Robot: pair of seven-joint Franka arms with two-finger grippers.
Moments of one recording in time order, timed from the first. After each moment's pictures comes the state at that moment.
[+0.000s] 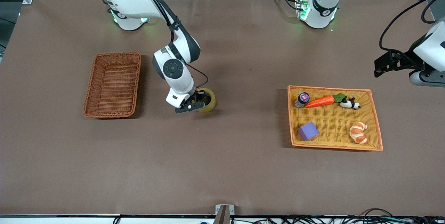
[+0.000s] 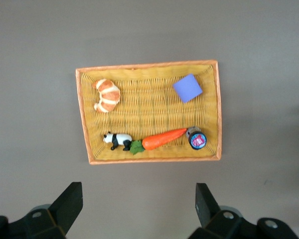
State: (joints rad) left arm -0.03 0.14 -0.10 -1.33 0.05 1.45 0.01; right arm 0.67 0.56 -0.05 -1.82 0.11 2.35 0.35
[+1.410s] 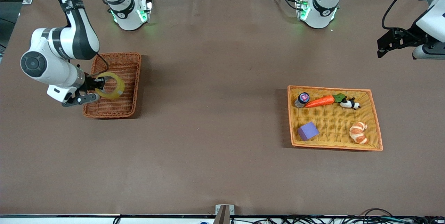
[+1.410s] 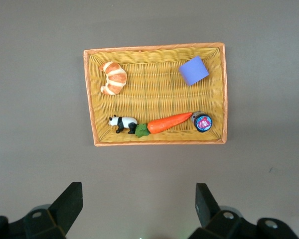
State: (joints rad) left arm -0.01 -0.05 -0.10 -1.55 0.05 1.51 0.01; right arm 0.12 0.07 -0.16 -2.28 -0.06 2.16 -0.26
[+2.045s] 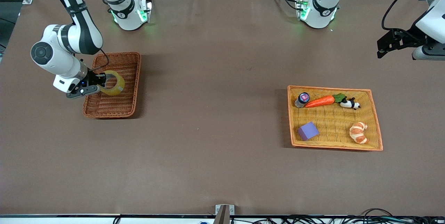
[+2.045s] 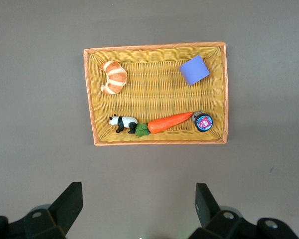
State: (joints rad) left arm -0.01 -0.05 -0.10 -1.56 0.05 1.51 0.01; right arm 0.06 0.06 -0.15 -2.49 -0.06 2.45 -0.35
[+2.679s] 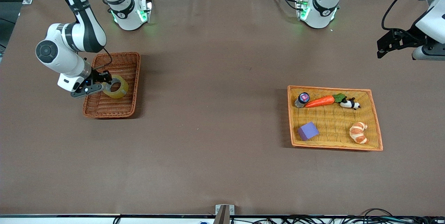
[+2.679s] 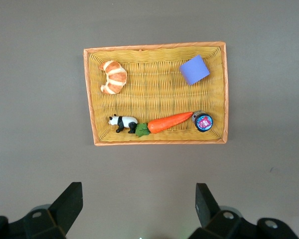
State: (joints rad) left arm -0.01 -0.05 -0.10 -1.56 0.05 1.51 0.01; right arm 0.08 0.01 -0.14 -2.42 -0.06 2.32 -0.35
